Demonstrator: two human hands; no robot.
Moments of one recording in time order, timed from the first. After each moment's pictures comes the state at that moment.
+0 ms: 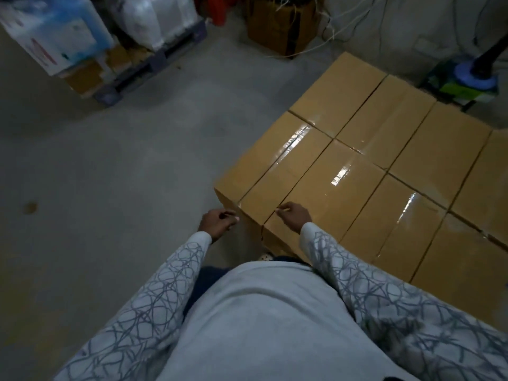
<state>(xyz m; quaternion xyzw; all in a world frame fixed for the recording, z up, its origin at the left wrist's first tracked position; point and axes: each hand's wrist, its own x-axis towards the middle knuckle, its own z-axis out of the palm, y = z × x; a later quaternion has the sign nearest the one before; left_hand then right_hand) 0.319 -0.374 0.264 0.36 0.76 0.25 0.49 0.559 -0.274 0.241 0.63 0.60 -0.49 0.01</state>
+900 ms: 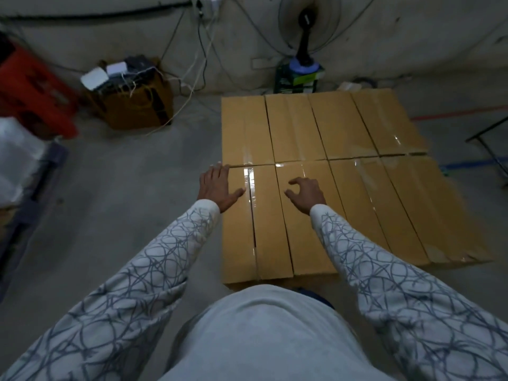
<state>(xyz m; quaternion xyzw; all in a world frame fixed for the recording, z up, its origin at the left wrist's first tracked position) 0.254 -0.018 0.347 0.86 0.49 0.01 0.16 0.485 -0.156 0.338 0.84 0.43 -0.24 -0.20</state>
